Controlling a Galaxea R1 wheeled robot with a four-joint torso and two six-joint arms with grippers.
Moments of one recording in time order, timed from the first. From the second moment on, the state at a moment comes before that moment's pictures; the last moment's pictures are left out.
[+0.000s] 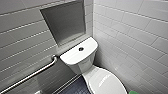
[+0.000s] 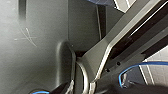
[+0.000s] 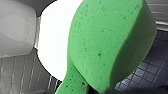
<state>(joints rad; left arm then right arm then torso) 1.43 2.82 -2.31 1.05 -0.22 -0.86 -0.95 1.97 -1.38 0.30 0.26 0.19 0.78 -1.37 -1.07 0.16</state>
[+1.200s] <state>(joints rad) 1.42 2.83 -2.31 1.05 -0.22 -0.86 -0.60 2.42 -1.74 0.29 -0.17 0.19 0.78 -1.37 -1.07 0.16</state>
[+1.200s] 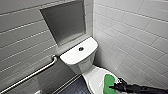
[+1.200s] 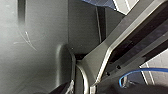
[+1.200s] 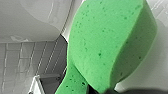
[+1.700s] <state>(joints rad) 1.42 2.83 -2.31 1.05 -0.22 -0.86 -0.49 2.68 -2.01 0.28 -0.30 0.19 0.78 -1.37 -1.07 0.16</state>
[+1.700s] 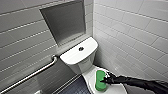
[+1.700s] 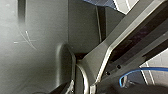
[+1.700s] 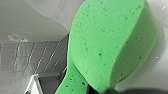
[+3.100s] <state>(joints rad) 1.43 2.83 -2.33 1.05 -0.22 -0.86 -0.65 2.68 -2.11 0.18 -0.17 0.19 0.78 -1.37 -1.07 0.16</state>
